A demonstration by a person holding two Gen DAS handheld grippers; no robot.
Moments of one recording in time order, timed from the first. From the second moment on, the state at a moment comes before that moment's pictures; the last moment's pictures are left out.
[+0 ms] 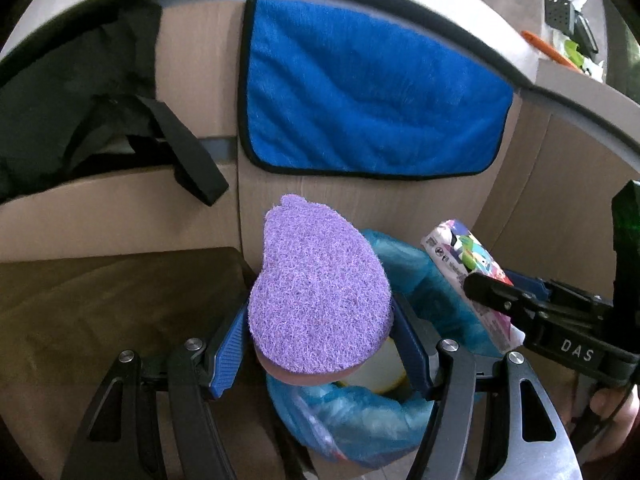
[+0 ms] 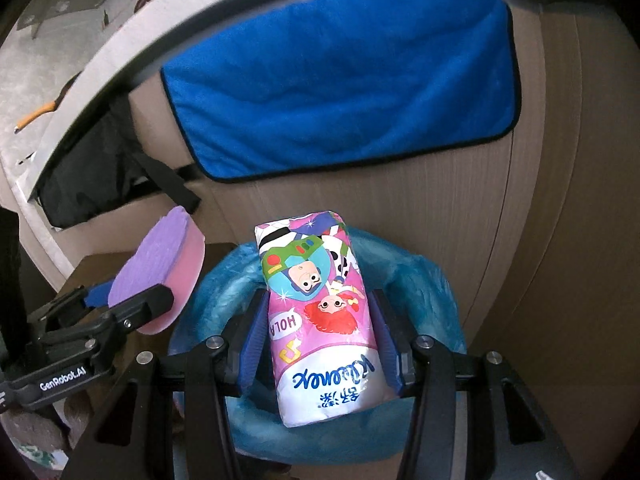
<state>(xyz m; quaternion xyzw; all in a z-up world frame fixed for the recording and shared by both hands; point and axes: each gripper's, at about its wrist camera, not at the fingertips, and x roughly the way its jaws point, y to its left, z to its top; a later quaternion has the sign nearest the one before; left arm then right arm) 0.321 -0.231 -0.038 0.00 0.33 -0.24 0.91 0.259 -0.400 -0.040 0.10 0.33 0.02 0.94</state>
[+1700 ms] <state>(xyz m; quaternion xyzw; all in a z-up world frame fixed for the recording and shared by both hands) 0.126 -0.095 0.013 0.01 0.25 -0.14 0.96 0.102 -0.295 0.010 0.03 0.27 0.04 0.96</state>
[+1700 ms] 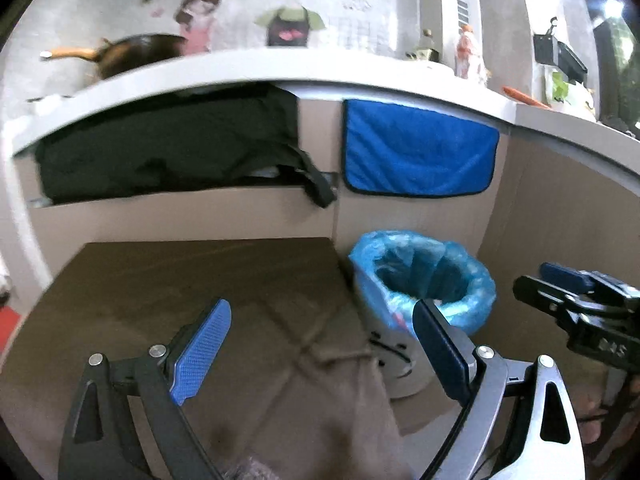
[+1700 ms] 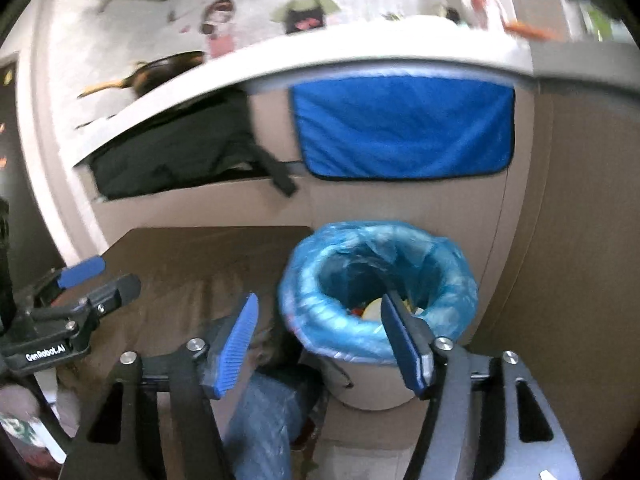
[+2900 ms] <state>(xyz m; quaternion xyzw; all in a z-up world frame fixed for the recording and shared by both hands) 0.002 -0.019 0.009 0.01 0.22 -0.01 0.97 -0.007 -0.215 -0.002 0.01 0.24 0.03 0.97</state>
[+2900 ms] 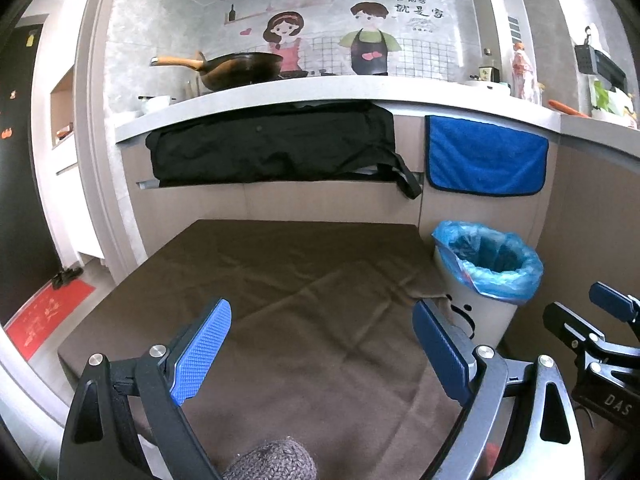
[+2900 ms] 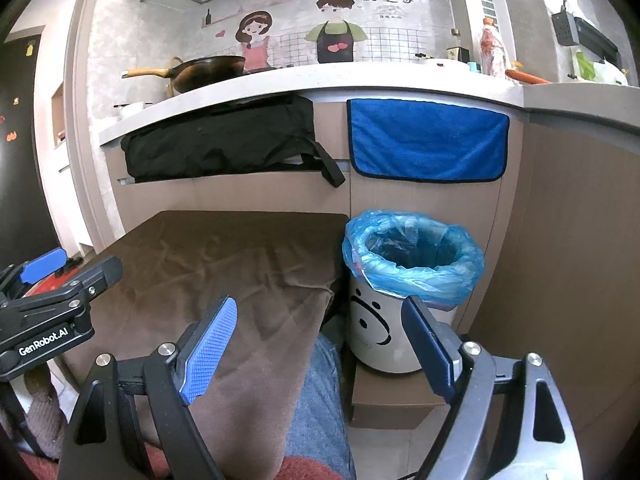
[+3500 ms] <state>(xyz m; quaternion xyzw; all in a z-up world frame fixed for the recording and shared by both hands) -0.001 -0.025 0.010 0.01 0.22 -0.01 0.98 -0.006 -0.218 -0.001 0.01 0.24 0.03 0.97</state>
